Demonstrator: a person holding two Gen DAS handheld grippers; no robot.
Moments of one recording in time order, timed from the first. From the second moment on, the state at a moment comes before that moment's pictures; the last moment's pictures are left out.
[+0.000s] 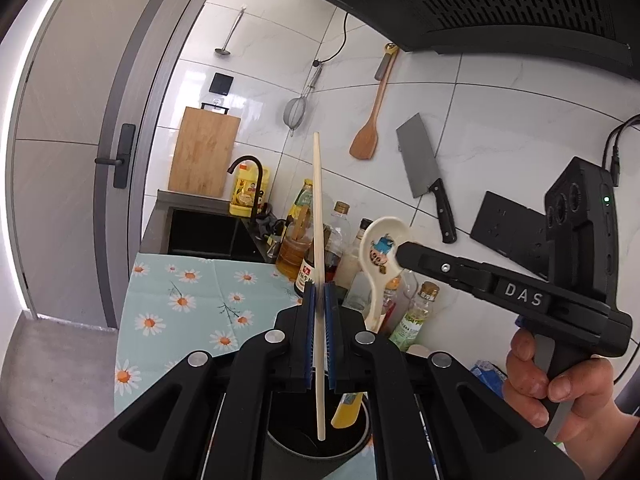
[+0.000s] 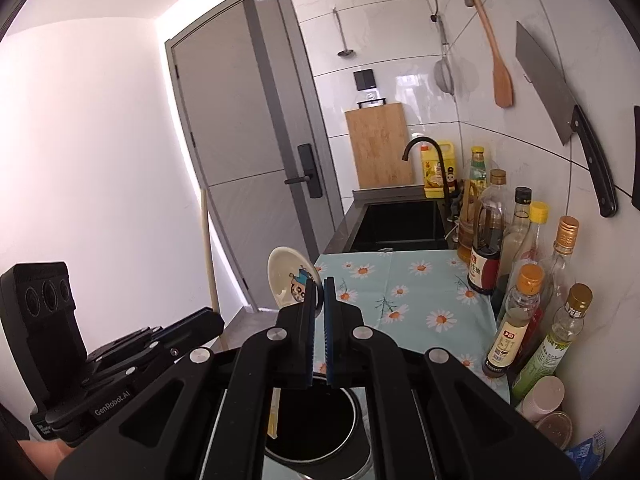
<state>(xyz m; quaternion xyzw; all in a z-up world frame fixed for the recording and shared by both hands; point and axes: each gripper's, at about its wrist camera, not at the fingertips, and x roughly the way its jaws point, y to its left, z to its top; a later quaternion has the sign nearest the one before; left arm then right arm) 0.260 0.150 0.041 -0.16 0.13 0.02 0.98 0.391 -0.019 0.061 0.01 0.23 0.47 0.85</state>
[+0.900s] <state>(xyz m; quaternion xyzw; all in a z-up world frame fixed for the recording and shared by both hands) 0.252 0.140 0.020 -0.17 0.17 0.01 0.97 0.386 -0.030 0.046 0.04 0.29 0.48 0.83</state>
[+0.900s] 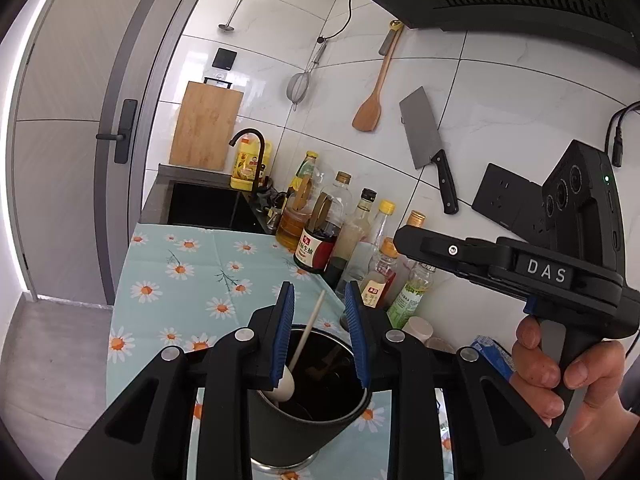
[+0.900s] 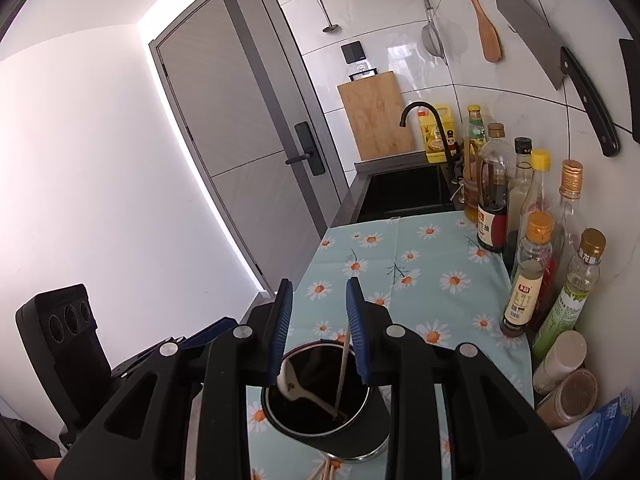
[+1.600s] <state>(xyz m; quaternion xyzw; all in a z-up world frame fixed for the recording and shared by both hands) 0.167 0.122 0.032 -0.18 0.19 0.05 0.96 0.324 -0.054 0.035 0.00 0.34 0.56 0.76</state>
